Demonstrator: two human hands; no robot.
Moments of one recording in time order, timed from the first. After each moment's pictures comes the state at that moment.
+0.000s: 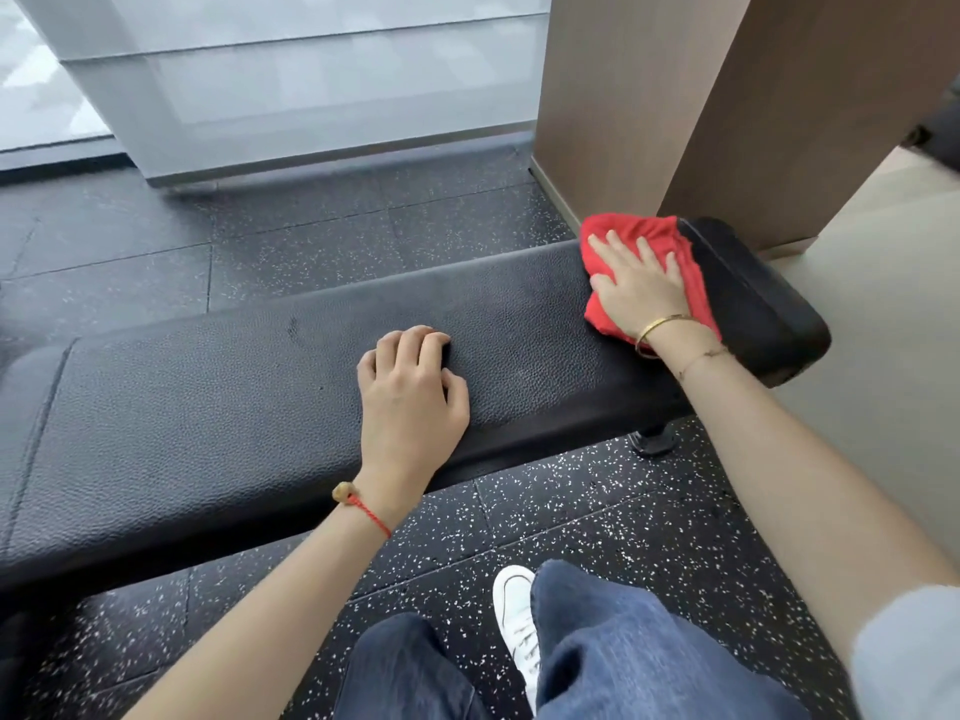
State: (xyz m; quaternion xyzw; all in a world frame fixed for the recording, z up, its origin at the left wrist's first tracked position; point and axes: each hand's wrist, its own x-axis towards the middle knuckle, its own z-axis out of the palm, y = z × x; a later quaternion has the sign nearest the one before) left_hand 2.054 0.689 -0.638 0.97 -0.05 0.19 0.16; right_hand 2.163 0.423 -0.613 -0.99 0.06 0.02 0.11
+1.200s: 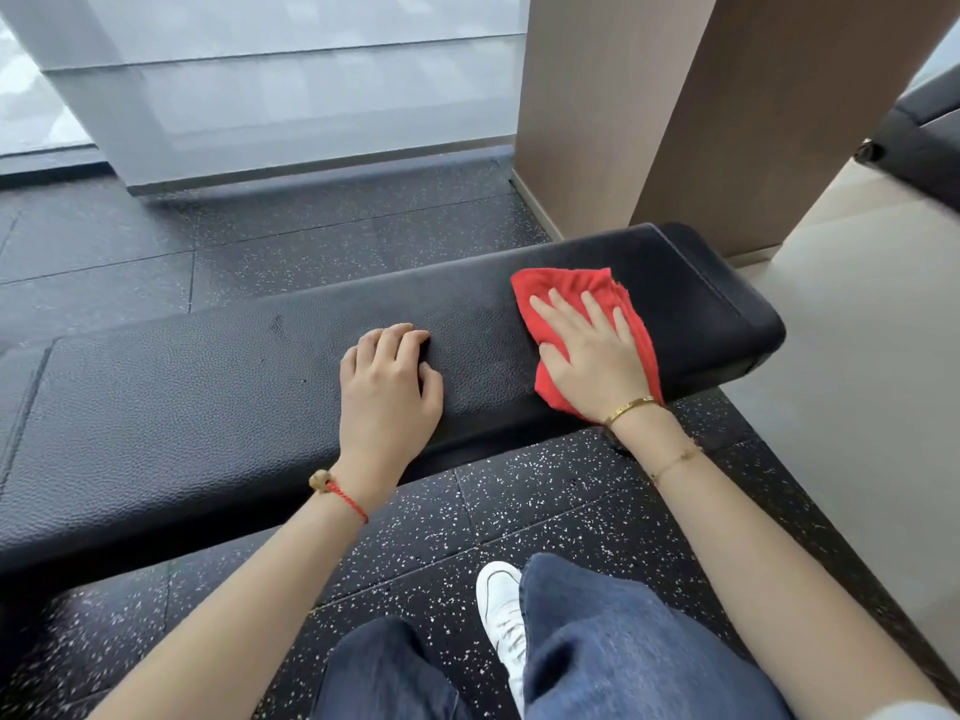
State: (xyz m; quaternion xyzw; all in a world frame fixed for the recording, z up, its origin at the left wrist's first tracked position) left_hand 2.051 0.693 -0.639 0.96 -0.07 0.19 0.17; right_hand 2.068 0.462 -0.624 -0.99 -0.01 -0.04 0.11
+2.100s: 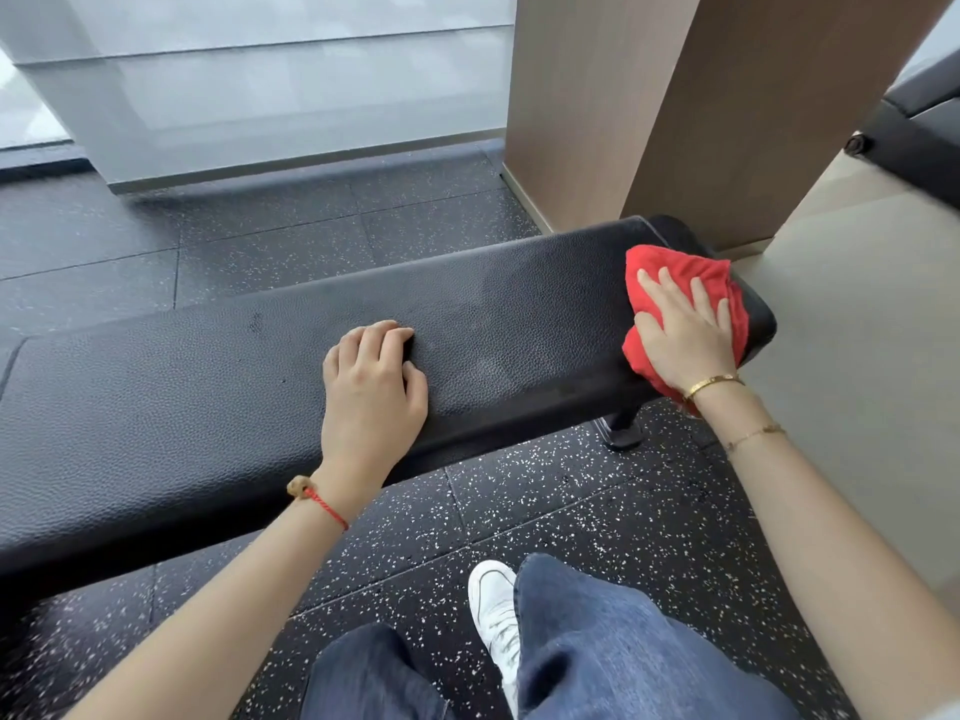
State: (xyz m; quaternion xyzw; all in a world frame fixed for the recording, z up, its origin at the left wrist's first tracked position) left_hand 2.049 0.690 -0.637 0.96 -0.07 0.17 0.18; right_hand 2.080 0.361 -0.622 -0.98 0.15 -0.03 0.11
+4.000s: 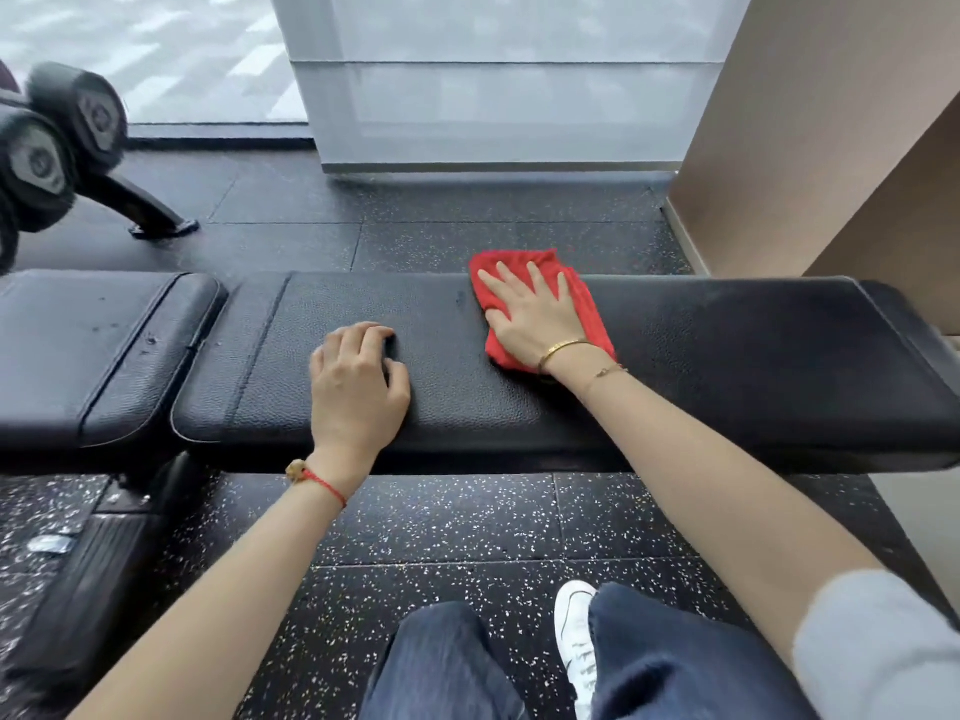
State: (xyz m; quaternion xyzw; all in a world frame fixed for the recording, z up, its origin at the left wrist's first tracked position) left_hand 2.013 0.858 -0.634 0.95 0.12 0.22 0.16; right_hand 2.142 0.678 -0.611 -0.97 -0.21 0.03 0.08
